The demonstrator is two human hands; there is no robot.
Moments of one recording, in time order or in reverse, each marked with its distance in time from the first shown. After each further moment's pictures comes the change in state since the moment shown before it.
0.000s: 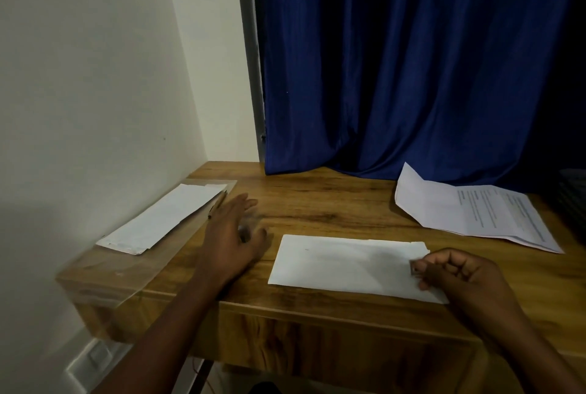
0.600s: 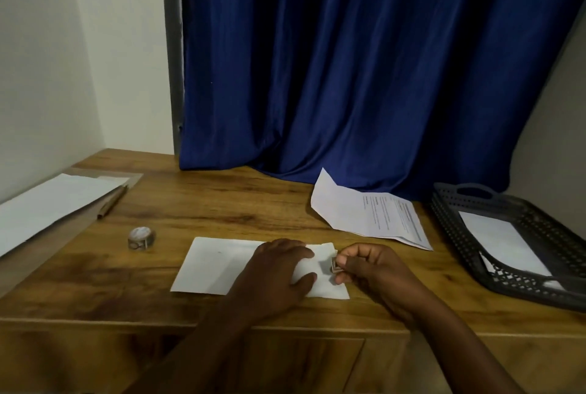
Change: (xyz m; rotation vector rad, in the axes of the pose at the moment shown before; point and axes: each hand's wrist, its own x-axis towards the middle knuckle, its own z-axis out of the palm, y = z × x) left_hand -0.032 0.132 0.134 0.007 -0.463 0.412; right_hand 0.028 0.005 -0.037 0.069 -0.261 0.137
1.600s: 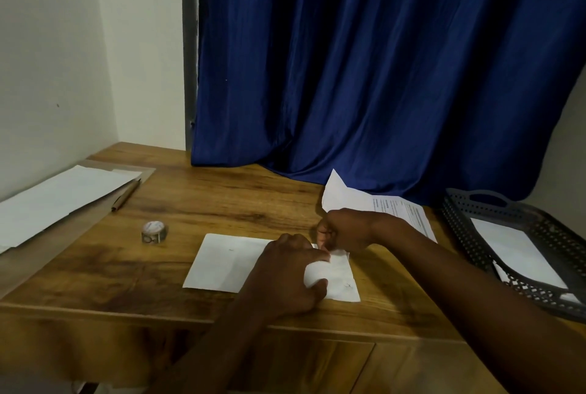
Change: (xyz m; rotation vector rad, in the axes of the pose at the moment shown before) left_hand -0.001 0.007 -0.009 0.021 0.016 -0.006; right_hand 0.105 -0.059 0.020 -1.244 -0.502 -0.012
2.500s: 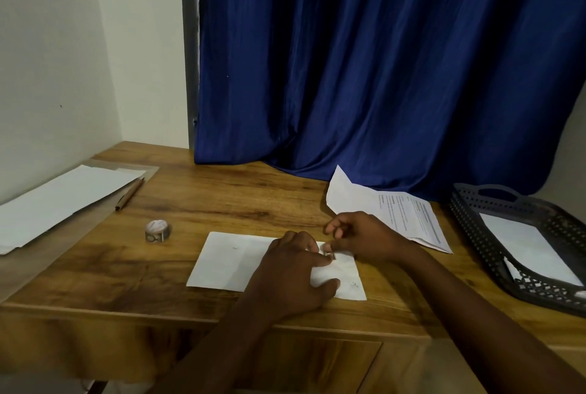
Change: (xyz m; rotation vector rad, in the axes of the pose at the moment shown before) left_hand 0.001 0.000 0.006 0.019 -0.033 -0.019; right_hand -0.004 0.036 0.044 0.436 0.383 0.101
